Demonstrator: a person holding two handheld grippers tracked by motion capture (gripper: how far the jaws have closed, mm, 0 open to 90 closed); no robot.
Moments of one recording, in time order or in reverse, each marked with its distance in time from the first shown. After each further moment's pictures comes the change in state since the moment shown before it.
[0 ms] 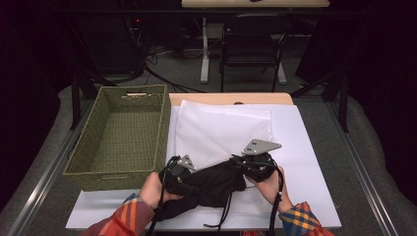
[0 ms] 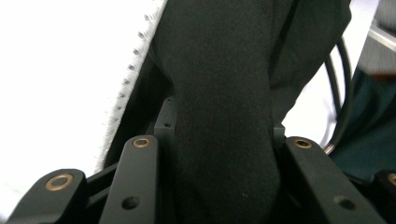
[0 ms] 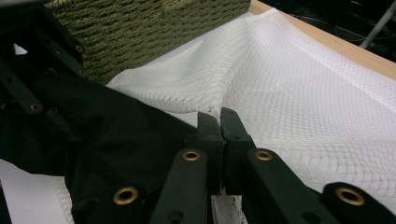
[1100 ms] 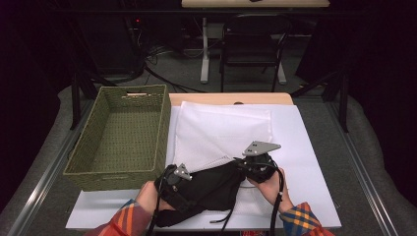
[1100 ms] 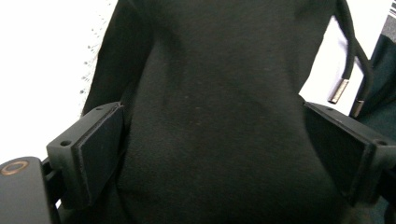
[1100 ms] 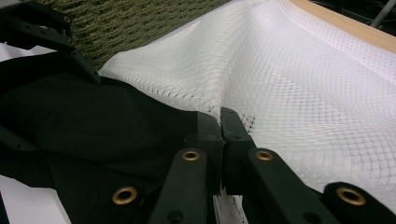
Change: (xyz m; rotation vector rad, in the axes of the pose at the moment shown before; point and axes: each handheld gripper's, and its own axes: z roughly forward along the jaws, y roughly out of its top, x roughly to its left) left arm 0.001 -0.029 0.014 0.065 0.012 0.079; right arm -0.006 -0.011 0.007 0.049 0.011 0.021
